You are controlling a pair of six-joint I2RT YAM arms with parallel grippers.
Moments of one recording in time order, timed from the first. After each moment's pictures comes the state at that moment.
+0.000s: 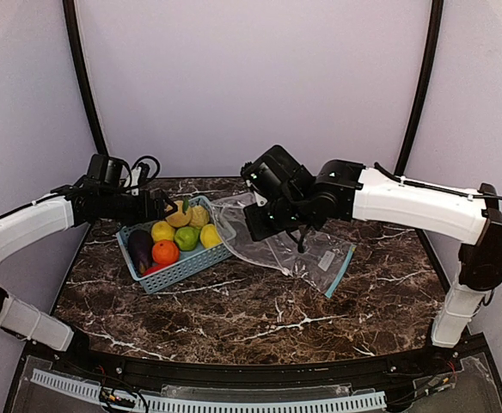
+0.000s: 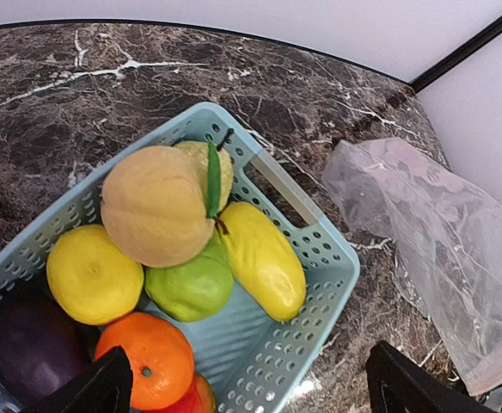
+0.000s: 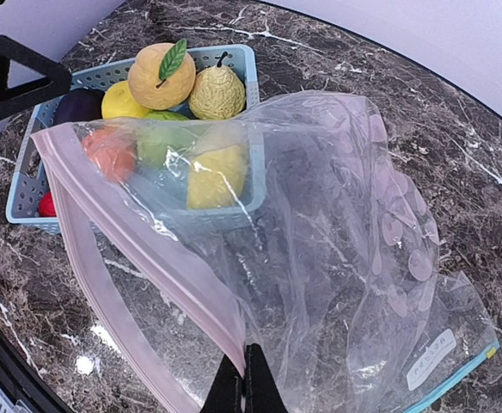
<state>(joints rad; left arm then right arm) -0.32 1.29 0.98 -0.38 0.29 -0.38 1.10 1.77 1.68 -0.75 0.34 0.43</state>
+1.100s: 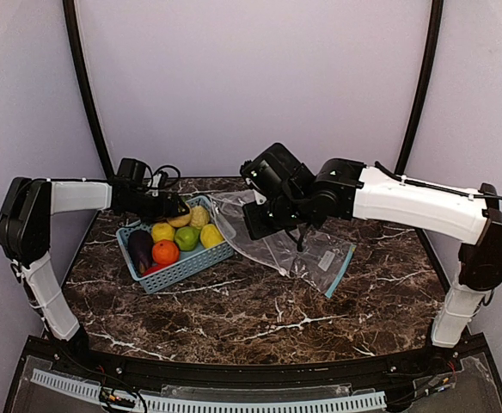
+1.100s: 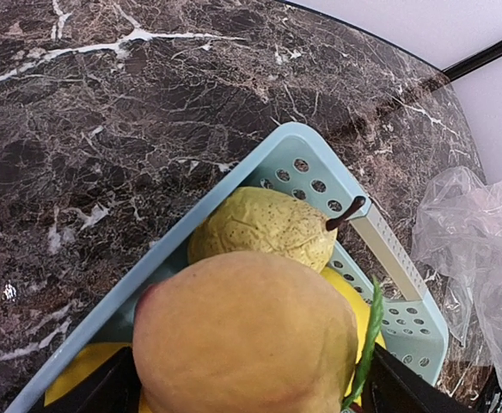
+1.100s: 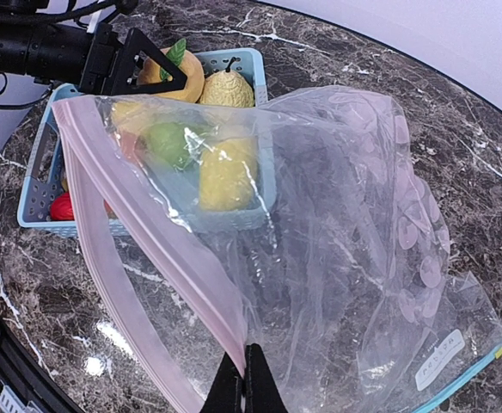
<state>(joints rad) -0.22 1.78 1.19 -0.24 0.41 -0.30 1.10 1.77 1.69 -0.75 0.32 0.45</state>
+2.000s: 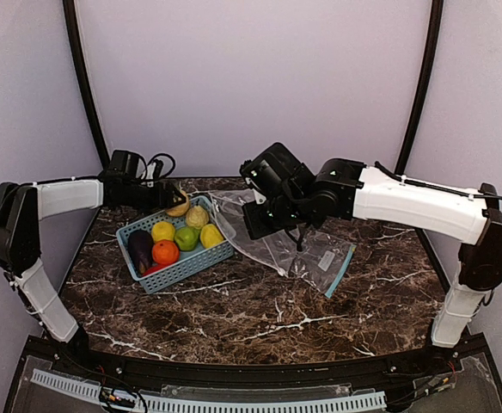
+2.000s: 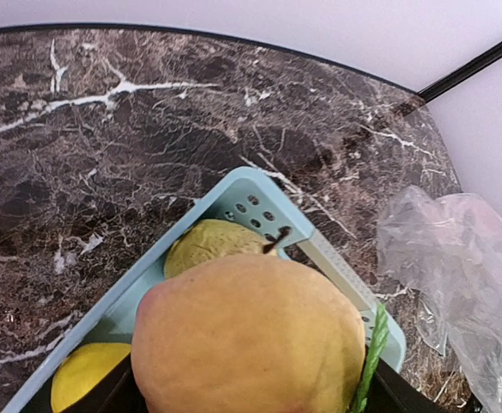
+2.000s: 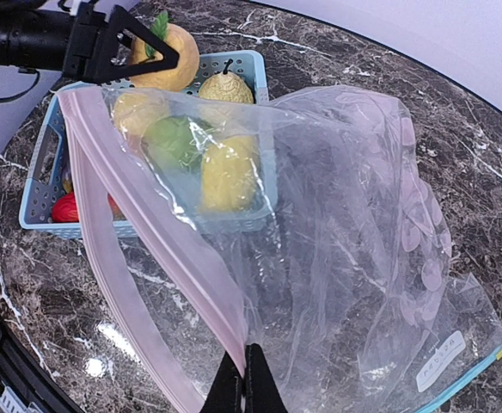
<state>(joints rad) -0.22 1.73 1.19 -0.22 0.42 -0.32 1.10 1.77 1.69 -0.74 0.31 0.45</state>
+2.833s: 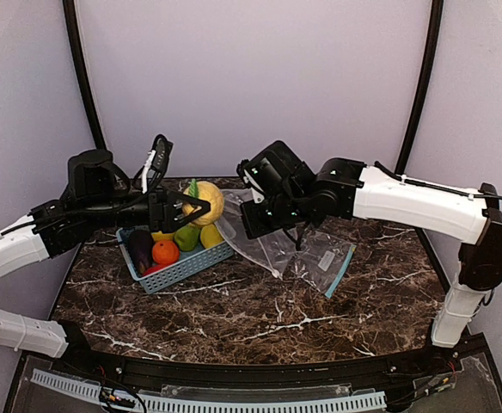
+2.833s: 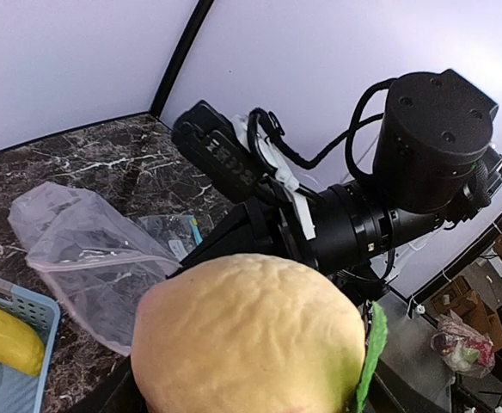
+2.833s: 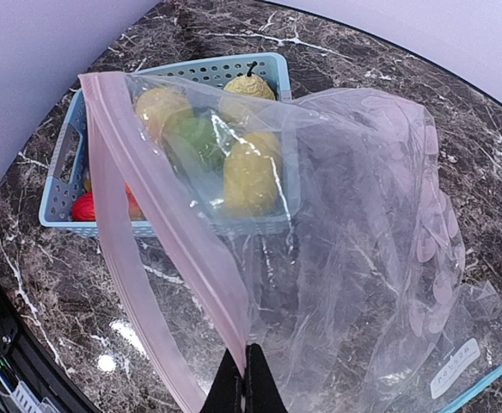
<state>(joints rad) -0.72 1.02 0.95 -0.15 0.45 -0.41 1.09 1.77 1.69 -0.72 0.27 0.44</state>
